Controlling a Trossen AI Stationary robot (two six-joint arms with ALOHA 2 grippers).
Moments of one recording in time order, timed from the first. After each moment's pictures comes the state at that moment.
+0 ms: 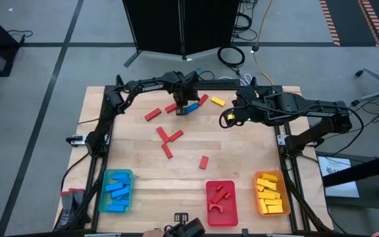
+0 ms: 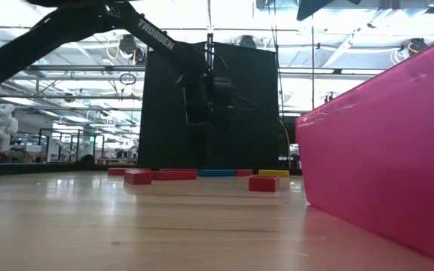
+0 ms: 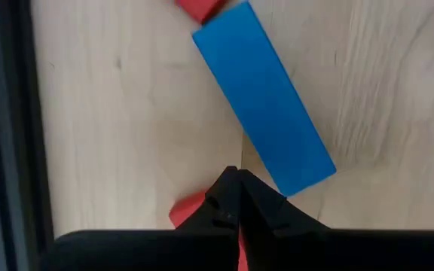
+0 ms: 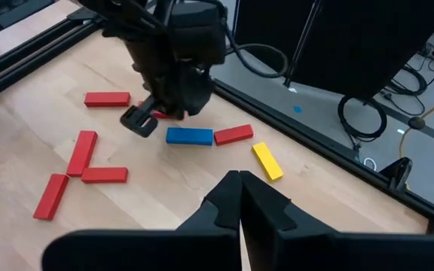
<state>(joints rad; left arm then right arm) 0.56 2.26 1.87 -0.98 0.04 0.53 0.05 1.39 1.64 -1.24 0.70 0.82</state>
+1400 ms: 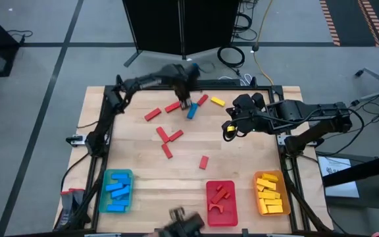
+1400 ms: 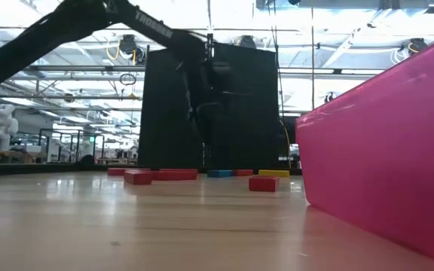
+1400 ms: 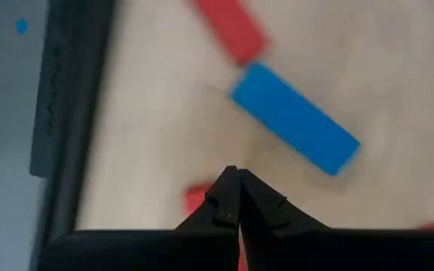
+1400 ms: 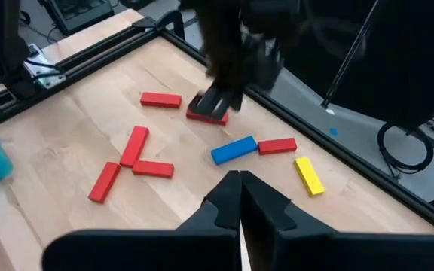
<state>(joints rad) 0.57 2.25 2.02 -1.09 0.05 0.30 0.17 1.39 1.64 -1.14 0.70 0.76</state>
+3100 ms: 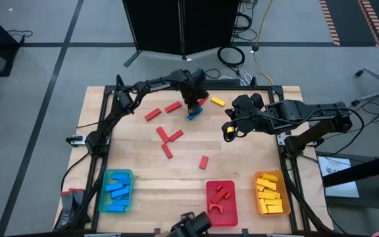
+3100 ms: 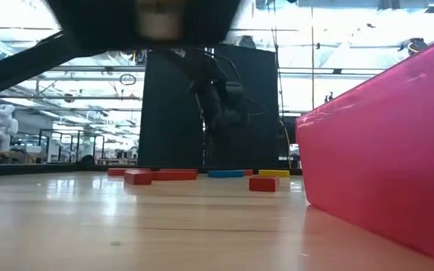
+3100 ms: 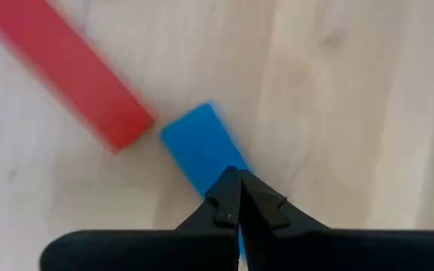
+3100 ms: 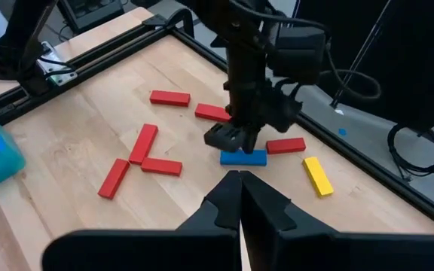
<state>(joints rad) 0.56 2.42 2.11 -1.04 0.33 0.32 0.17 1.39 1.64 -1.12 0.67 0.74</state>
